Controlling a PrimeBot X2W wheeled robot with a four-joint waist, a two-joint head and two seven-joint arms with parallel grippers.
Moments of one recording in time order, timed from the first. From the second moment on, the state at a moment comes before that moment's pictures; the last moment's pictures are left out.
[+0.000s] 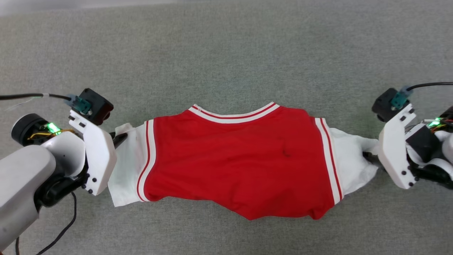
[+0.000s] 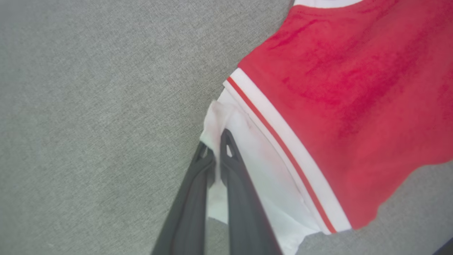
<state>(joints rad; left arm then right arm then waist) -0.92 0.96 -1.17 0.11 -1.05 0.02 0.35 -0.82 -0.78 0.92 0.26 0.82 0.13 0.73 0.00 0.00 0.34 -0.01</state>
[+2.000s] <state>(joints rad) -1.83 0.73 -0.85 0.37 -0.78 -0.05 0.16 -1.74 -0.68 0.62 0.53 0.46 0.13 0.20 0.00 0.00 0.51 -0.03</state>
